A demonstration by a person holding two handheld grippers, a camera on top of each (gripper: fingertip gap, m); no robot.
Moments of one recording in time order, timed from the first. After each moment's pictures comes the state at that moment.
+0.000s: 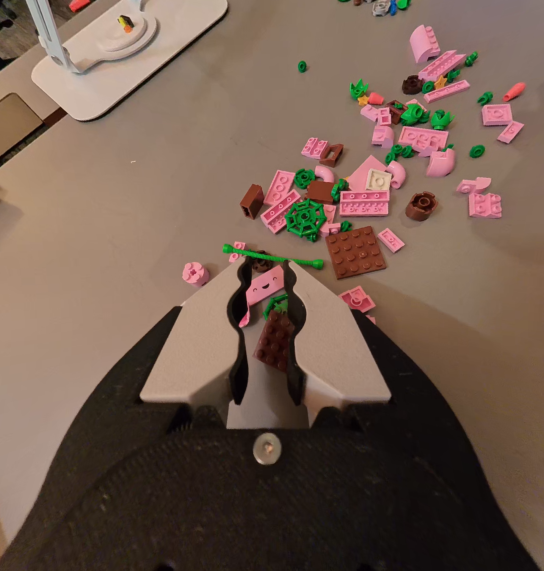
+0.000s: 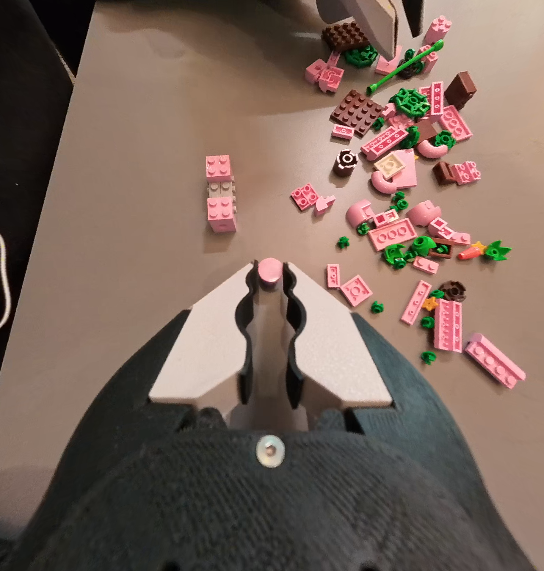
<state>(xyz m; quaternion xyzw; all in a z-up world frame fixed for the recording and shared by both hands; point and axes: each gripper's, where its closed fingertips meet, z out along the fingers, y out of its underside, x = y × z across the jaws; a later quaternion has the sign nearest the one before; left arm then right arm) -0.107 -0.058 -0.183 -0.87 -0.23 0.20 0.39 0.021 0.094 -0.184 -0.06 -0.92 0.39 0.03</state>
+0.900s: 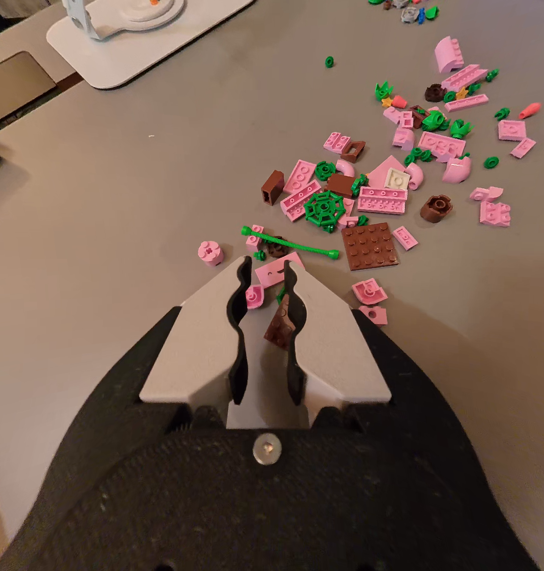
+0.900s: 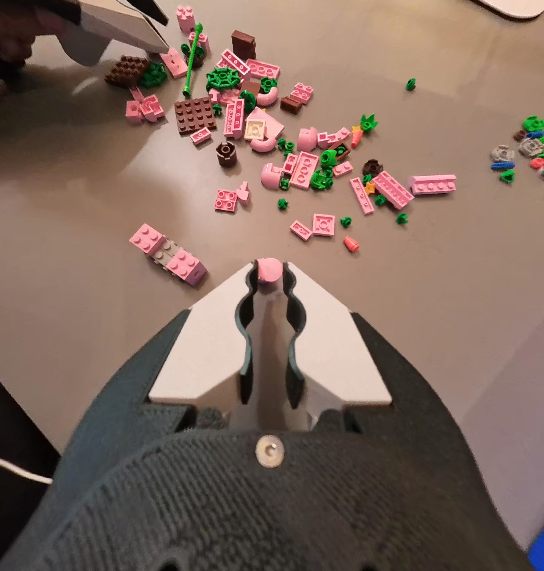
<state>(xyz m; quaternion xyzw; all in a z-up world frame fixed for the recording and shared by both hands) -0.110 -0.074 -0.183 -0.85 -0.28 0.18 0.40 0.017 0.105 -0.176 -0.44 -0.80 0.35 0.20</state>
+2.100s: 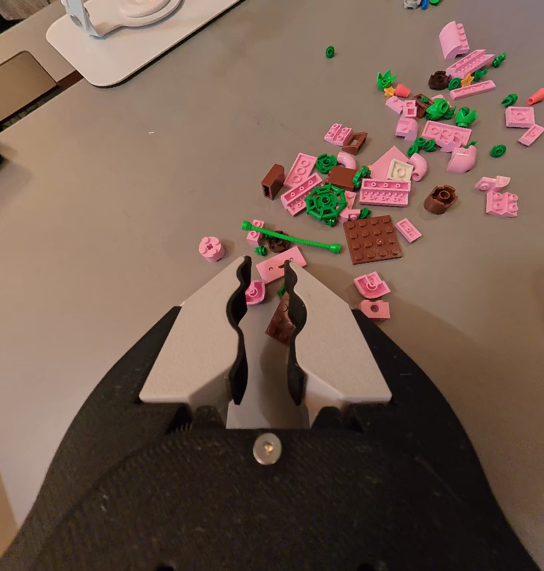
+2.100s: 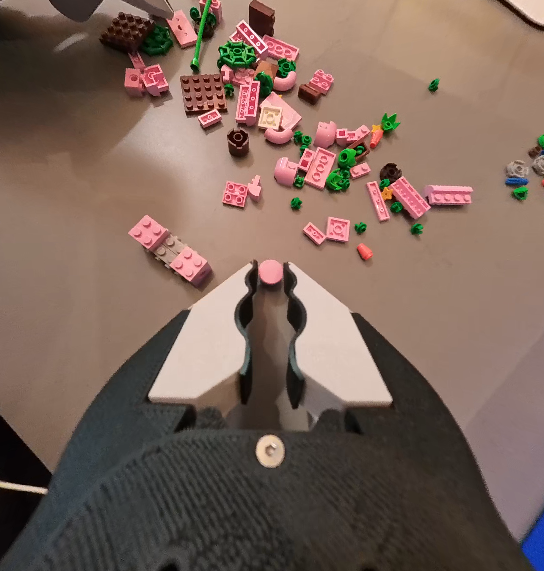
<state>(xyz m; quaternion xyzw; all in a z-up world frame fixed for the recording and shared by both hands) -0.109 -0.077 -0.184 -0.86 -0.27 0.19 0.39 0.015 0.095 -0.185 -0.42 -0.83 0.31 0.21</state>
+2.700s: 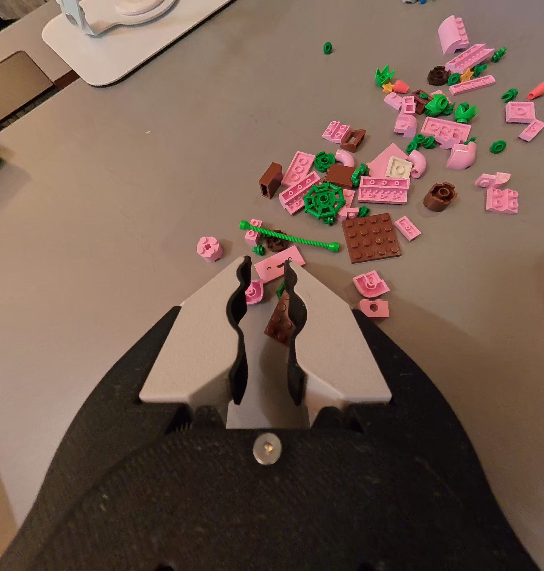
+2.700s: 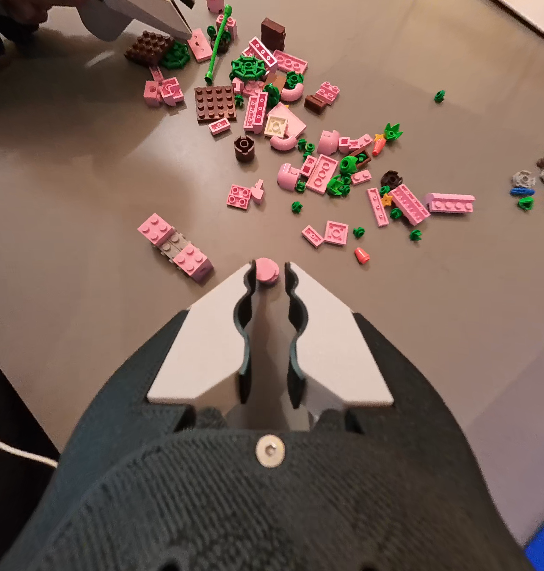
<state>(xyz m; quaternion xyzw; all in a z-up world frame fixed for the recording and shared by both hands) -0.109 -0.076 -0.186 -0.86 -0.27 0.19 0.39 0.017 0.098 -0.178 -0.40 -0.83 0.34 0.19</state>
